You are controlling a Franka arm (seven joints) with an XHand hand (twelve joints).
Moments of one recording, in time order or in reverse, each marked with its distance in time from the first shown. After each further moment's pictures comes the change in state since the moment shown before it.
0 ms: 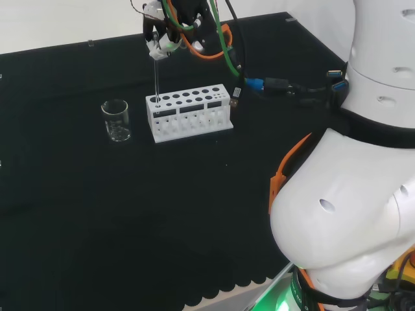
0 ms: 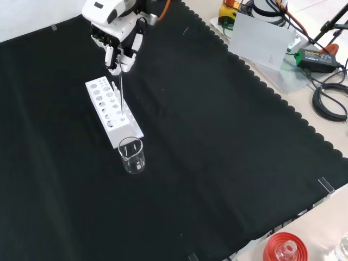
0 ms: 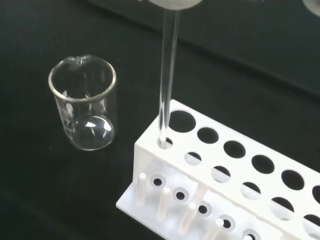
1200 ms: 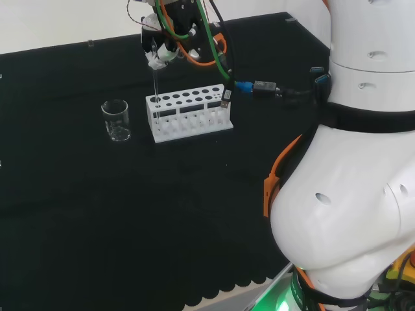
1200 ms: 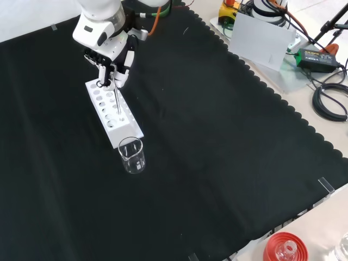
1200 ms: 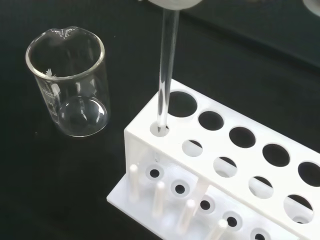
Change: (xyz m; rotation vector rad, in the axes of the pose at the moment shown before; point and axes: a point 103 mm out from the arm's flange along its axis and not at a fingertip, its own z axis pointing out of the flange) arm -0.008 0.031 0.032 0.044 0.017 -0.025
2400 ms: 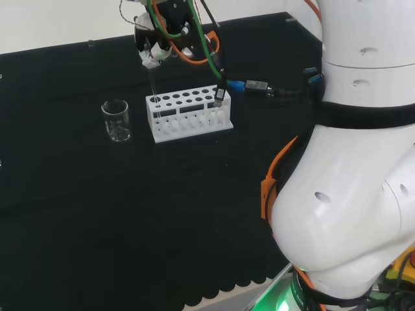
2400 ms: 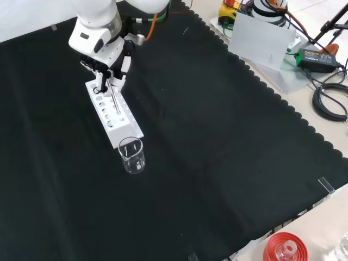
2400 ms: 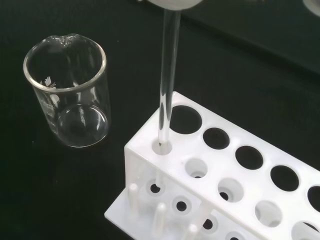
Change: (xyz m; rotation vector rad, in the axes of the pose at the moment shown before) arm 0.003 0.021 -0.002 0.005 -0.016 -0.021
